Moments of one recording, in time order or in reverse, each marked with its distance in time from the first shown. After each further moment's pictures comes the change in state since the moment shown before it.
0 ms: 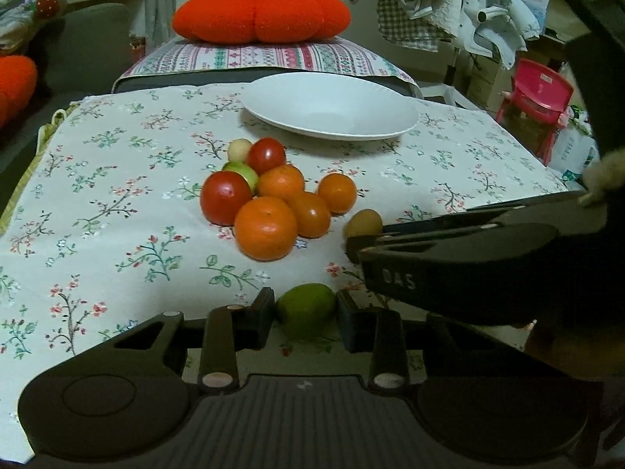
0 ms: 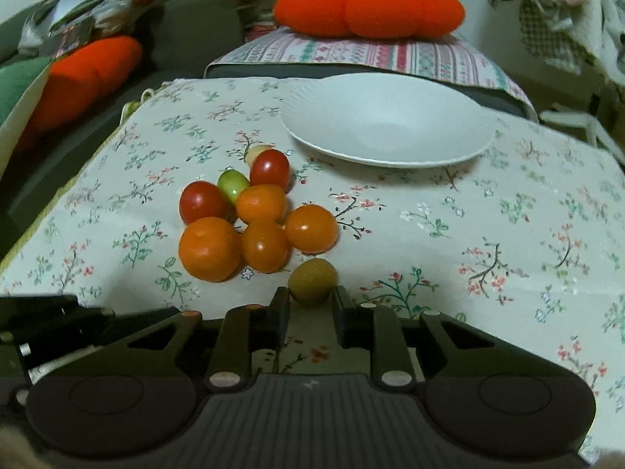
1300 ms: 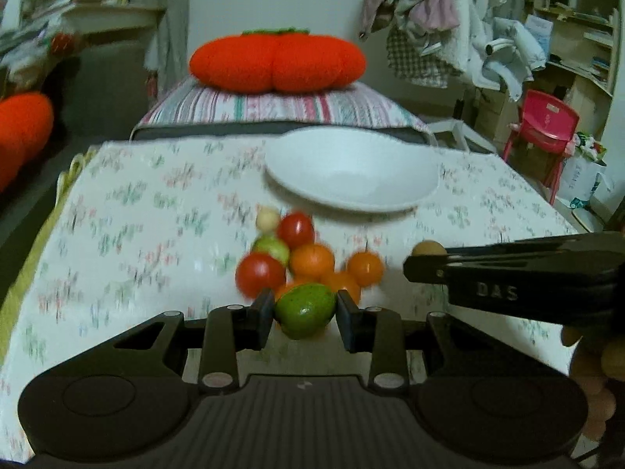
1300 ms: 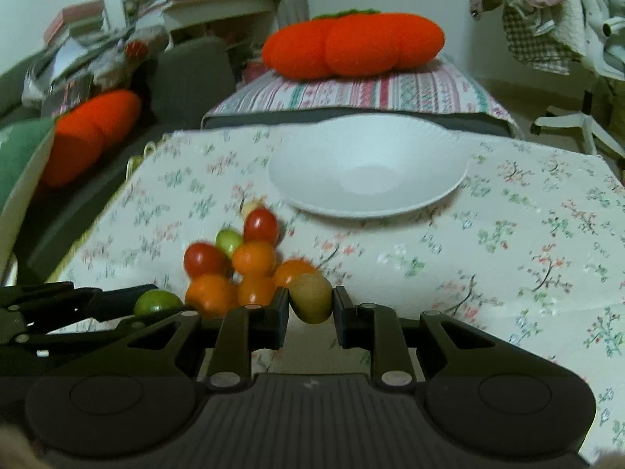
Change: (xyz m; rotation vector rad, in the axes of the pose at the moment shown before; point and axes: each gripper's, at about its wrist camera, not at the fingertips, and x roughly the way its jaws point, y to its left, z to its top) left arm -0.008 0.017 0.039 0.020 -0.116 0.026; right arm -0.021 -0.027 0.017 0.093 -0.108 0.051
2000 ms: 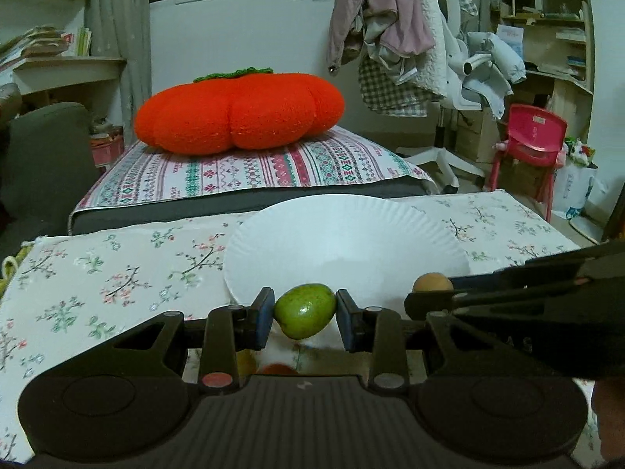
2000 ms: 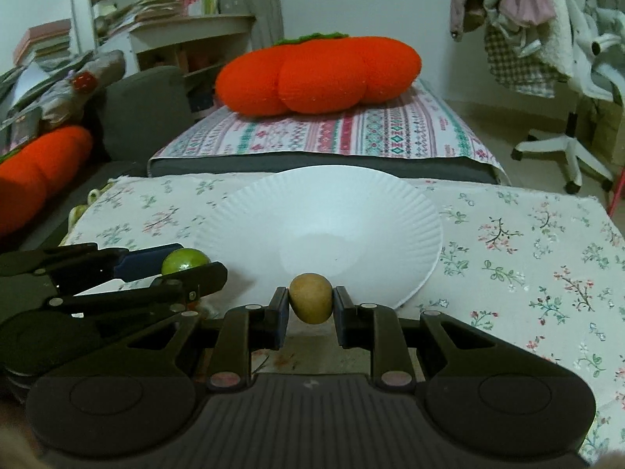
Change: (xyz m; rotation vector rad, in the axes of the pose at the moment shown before) left arm 0.088 -0.009 0.058 0.100 -0.138 -0.054; right arm 0.046 -0.032 0.048 0.000 -0.071 -0.074
